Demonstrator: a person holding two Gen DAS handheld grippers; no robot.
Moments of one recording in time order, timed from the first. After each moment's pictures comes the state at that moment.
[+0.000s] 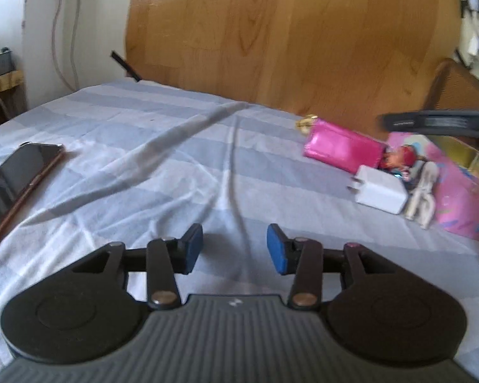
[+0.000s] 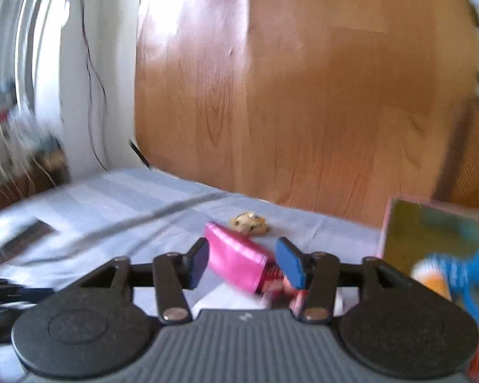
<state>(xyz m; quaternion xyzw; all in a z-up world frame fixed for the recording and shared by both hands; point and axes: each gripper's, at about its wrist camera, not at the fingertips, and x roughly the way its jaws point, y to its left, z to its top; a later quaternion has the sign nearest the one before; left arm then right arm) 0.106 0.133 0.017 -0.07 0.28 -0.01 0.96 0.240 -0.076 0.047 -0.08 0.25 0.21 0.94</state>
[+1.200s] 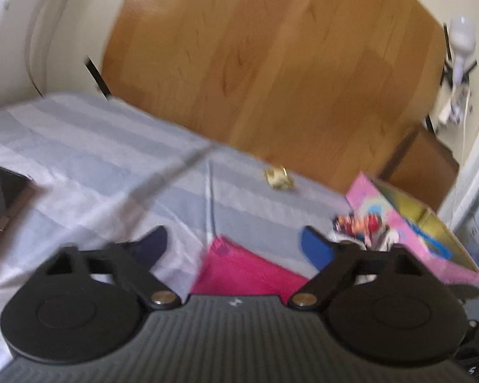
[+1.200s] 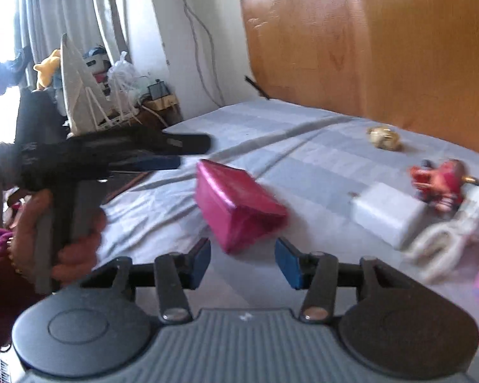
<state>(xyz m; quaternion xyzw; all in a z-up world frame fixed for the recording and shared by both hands) 0.146 0.184 0.029 -0.16 0.24 -0.13 0.95 0.146 -0.035 0.015 -0.02 0.32 0.39 0.86</state>
